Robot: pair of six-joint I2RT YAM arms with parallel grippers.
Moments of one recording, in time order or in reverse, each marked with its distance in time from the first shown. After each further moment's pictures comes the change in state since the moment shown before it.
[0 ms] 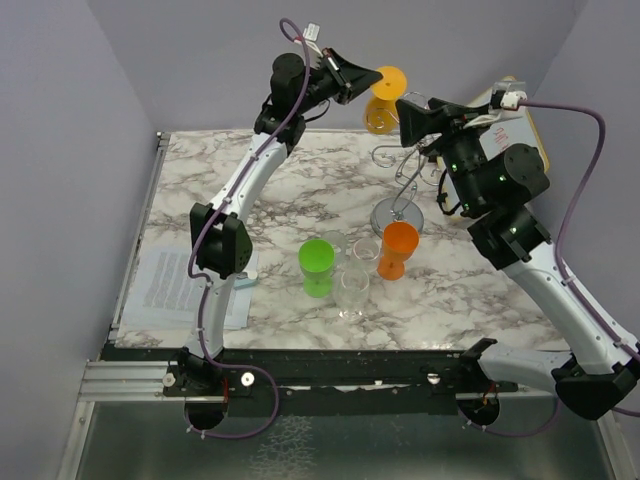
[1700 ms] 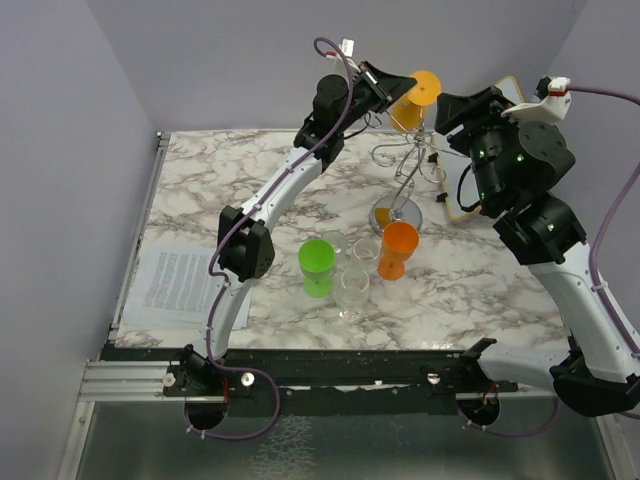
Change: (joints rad) left arm -0.167 0.112 0.075 0.092 -0.282 0.098; right arm 0.000 0.028 0.264 -0.469 0.363 0.286
